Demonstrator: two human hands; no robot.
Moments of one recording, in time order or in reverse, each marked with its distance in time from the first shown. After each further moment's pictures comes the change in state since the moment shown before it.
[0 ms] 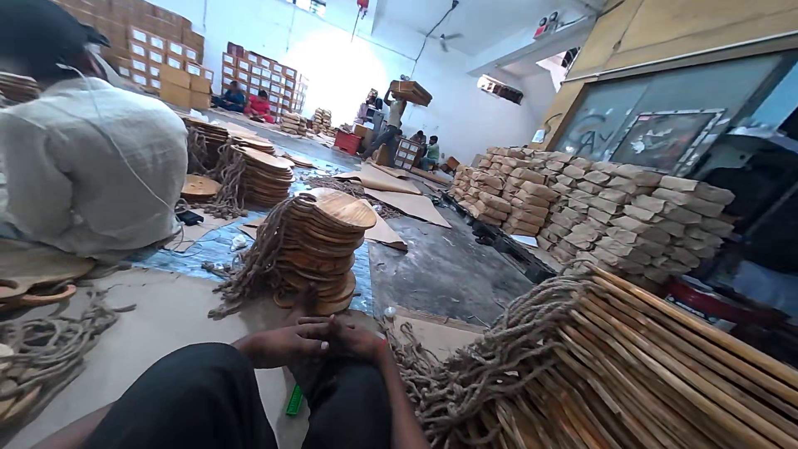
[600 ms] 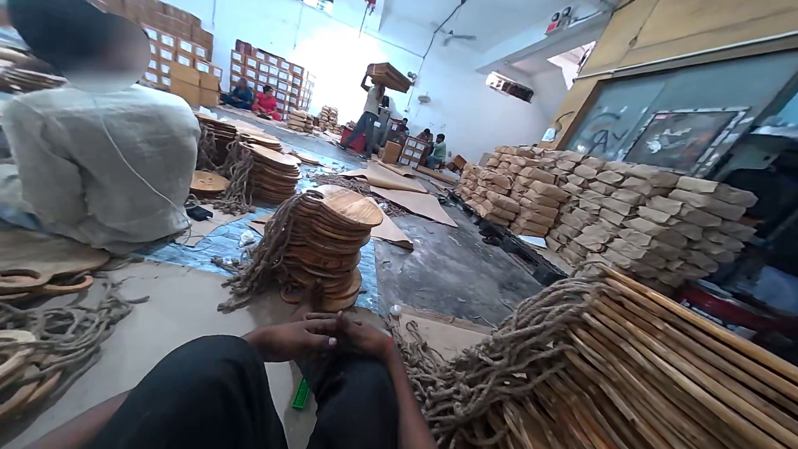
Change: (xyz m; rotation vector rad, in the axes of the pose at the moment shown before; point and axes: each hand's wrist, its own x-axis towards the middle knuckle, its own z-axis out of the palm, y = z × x) left_hand 0.000 -0.002 -0.002 0.007 -0.018 0.014; right_hand 0.002 0.005 -0.002 0.019 -0.002 -0.008
